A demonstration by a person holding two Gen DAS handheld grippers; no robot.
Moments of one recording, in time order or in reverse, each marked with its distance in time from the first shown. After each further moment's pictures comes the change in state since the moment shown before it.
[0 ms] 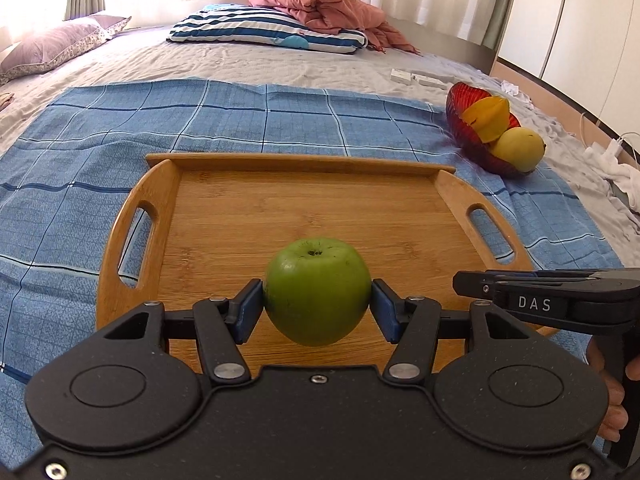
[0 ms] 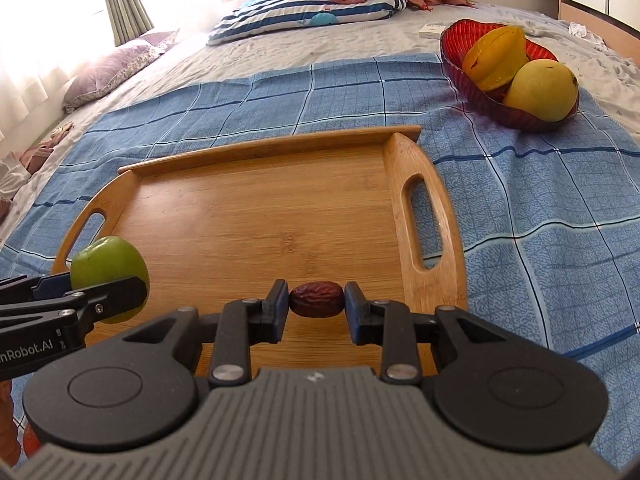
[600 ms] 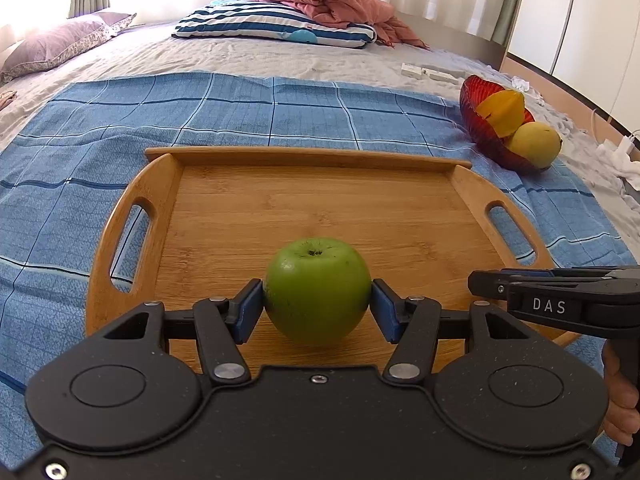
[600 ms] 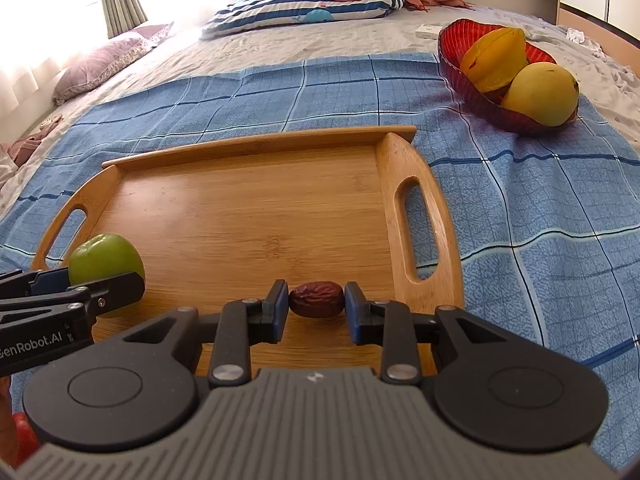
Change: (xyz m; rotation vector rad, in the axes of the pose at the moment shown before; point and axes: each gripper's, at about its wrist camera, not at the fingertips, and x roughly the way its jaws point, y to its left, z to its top) left arm 0.022 0.001 -0.001 0.000 0.010 0.027; right arm 0.014 -0.001 0.004 -0.021 0.008 -0.035
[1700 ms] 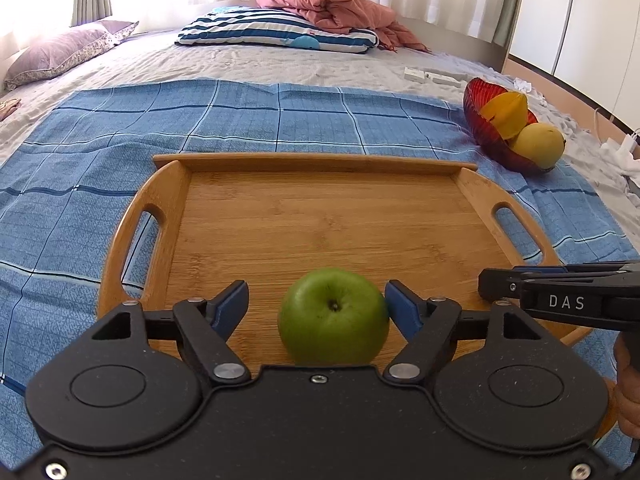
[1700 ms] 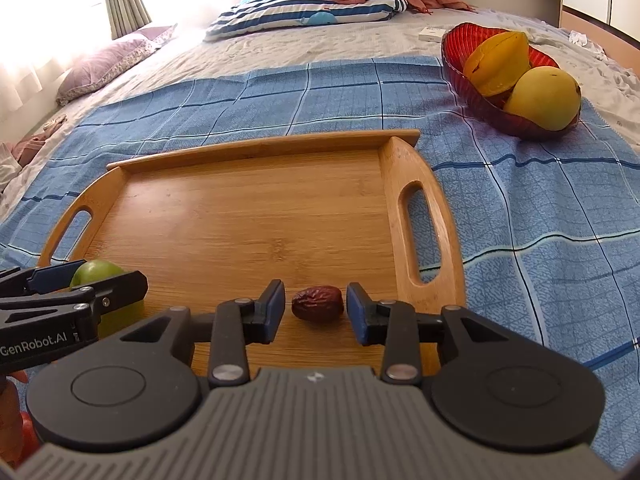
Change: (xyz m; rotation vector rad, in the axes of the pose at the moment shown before) left arm -0.004 0.003 -0.002 0.019 -0.021 0.019; right arm -0.004 0.001 0.001 -0.006 -0.011 0.013
